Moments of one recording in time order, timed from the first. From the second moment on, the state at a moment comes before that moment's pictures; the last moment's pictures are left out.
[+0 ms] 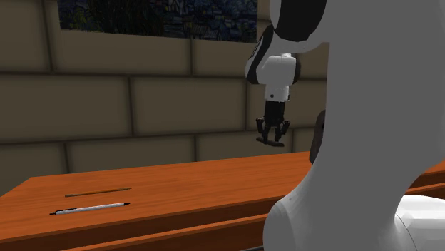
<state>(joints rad) -0.18 0.12 -0.05 -1.82 0.09 1.90 -0.29</state>
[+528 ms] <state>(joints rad) -0.18 0.15 -0.05 -1.89 0.09 2.00 -0.30</state>
